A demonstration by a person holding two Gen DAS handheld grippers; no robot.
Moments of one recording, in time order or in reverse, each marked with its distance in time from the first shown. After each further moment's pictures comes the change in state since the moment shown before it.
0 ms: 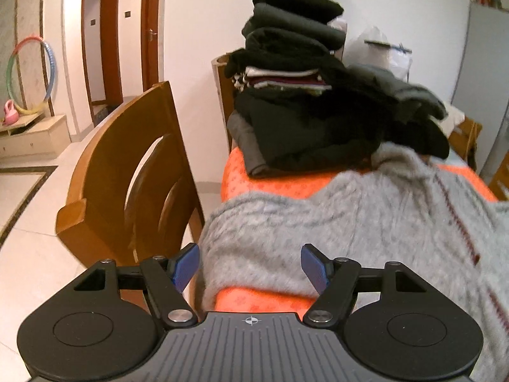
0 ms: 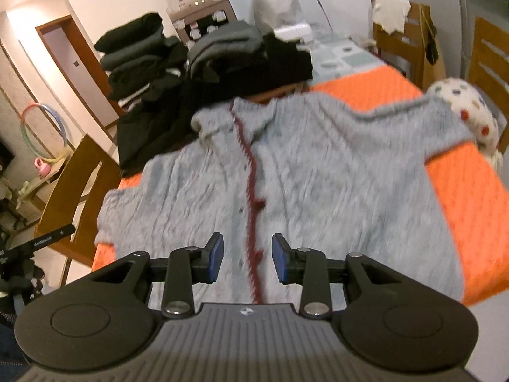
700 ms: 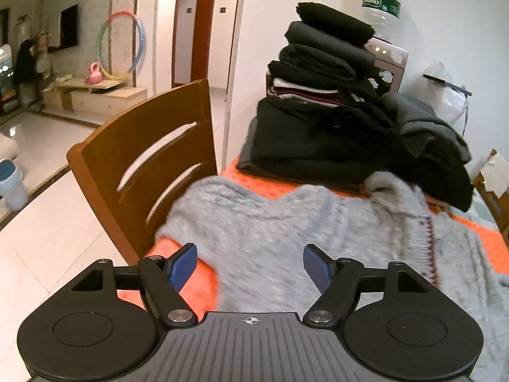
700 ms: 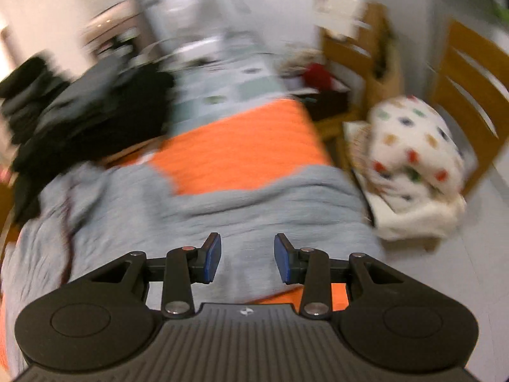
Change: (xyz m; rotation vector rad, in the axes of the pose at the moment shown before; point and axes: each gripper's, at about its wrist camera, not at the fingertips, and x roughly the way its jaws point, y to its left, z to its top) left arm -0.035 -0.165 -0.012 -0.273 -0.030 0.289; right arm 0.078 -0.286 0.155 0.080 0.011 -0.130
